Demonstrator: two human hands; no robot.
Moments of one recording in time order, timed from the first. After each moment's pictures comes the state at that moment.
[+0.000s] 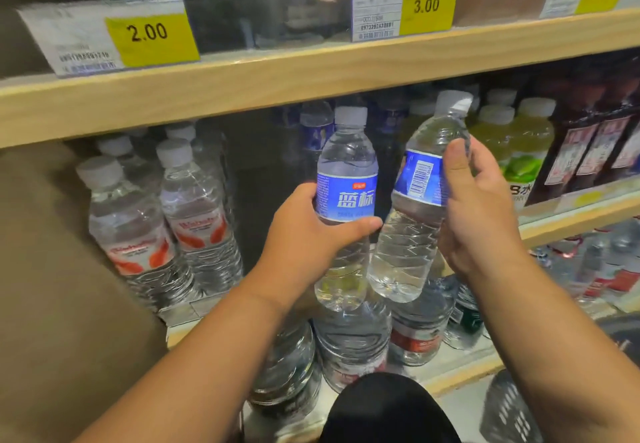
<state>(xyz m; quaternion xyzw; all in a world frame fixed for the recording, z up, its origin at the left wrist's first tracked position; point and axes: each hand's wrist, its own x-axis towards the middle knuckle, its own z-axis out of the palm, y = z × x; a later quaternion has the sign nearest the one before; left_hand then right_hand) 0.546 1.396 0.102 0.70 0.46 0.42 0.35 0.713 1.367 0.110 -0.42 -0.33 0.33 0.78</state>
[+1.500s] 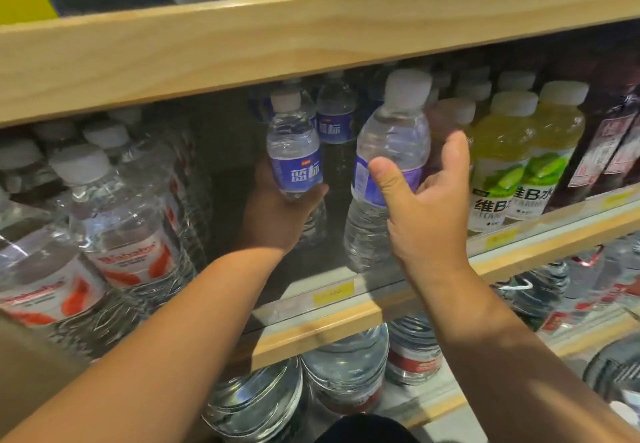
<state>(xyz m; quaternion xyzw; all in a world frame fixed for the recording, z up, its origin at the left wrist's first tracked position) 0.572 1.512 0.057 0.67 0.48 0.49 0.29 0.708 1.424 0.080 -0.45 -0.43 0.18 0.76</state>
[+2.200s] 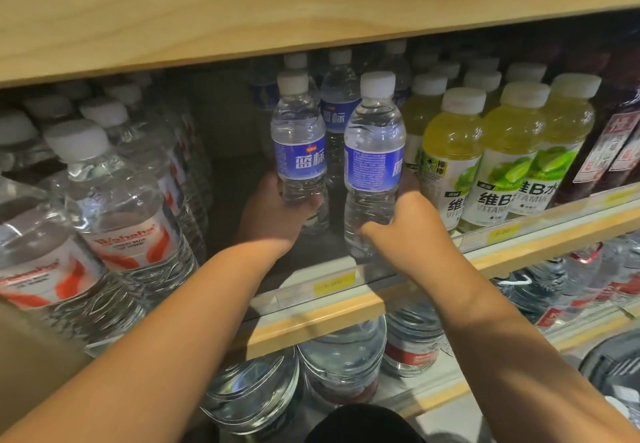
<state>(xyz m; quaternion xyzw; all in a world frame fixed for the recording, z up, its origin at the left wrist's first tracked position) 0.562 1.511 0.044 0.65 0.55 0.40 0.35 0.723 1.436 0.047 -0.74 -0.54 0.16 0.36</state>
